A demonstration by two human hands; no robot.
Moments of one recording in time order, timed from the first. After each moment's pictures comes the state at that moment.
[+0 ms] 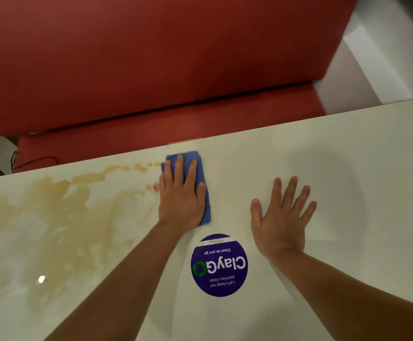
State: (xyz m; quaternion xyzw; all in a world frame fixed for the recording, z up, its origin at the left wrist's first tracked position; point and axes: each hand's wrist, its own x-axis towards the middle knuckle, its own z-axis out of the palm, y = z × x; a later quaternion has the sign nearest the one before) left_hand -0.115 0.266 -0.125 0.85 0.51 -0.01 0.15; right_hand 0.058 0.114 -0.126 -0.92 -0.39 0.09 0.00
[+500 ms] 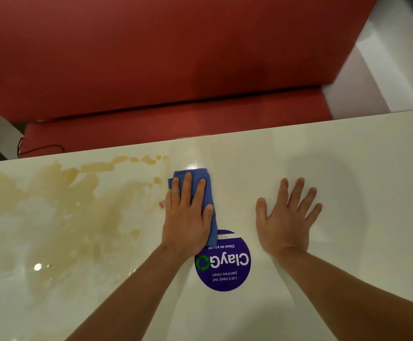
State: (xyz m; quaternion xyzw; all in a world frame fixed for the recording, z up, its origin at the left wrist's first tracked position) left_hand -0.143 0.208 -0.118 0.85 0.50 -0.02 0.18; right_hand 0.057 0.114 -0.125 -0.92 -0.39 0.09 0.01
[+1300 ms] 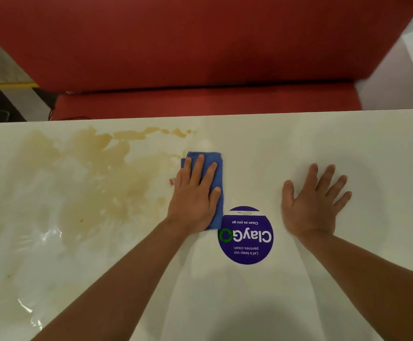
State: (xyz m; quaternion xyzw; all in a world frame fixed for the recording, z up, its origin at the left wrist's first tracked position) left_hand -0.193 0.213 -0.121 0.86 0.48 0.01 0.18; right_hand 0.057 0.111 -0.131 -0.92 -0.40 0.07 0.03
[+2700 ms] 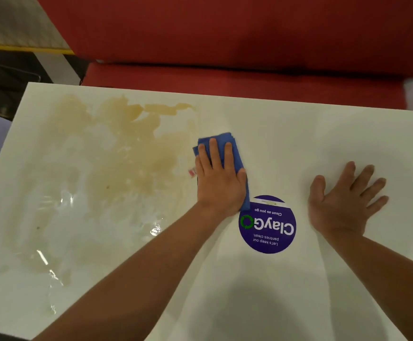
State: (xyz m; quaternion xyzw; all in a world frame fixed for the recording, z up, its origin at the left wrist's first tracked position) left_hand -0.173 0.199 -0.114 0.76 0.63 -0.04 0.16; right_hand 0.058 0.113 -0.130 -0.91 -0.40 0.08 0.05
